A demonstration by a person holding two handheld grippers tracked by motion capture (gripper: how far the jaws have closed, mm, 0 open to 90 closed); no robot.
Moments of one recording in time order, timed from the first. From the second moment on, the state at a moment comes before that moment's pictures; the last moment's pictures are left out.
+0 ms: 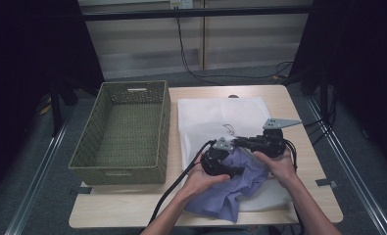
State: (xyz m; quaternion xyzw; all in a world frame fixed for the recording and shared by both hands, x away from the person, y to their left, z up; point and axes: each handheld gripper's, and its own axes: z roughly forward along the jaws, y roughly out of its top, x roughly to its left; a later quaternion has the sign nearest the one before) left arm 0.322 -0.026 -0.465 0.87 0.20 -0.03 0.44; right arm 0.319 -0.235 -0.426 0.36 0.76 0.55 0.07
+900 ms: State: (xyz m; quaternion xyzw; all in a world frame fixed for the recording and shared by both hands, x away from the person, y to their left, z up) left arm 0.299 0.019 -0.417 0.87 0.18 0.00 0.46; right arm 0.319 -0.236 -0.426 0.36 0.75 0.55 0.07
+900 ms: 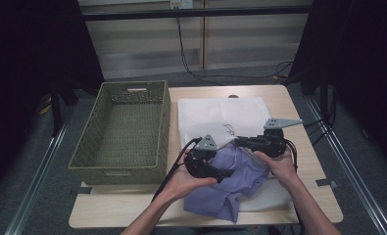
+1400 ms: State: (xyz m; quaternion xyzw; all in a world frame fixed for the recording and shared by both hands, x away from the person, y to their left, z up) left arm 0.273 0.055 -0.402 0.86 0.17 0.01 0.48; right arm 0.320 -0.235 -0.427 0.36 0.75 0.55 0.07
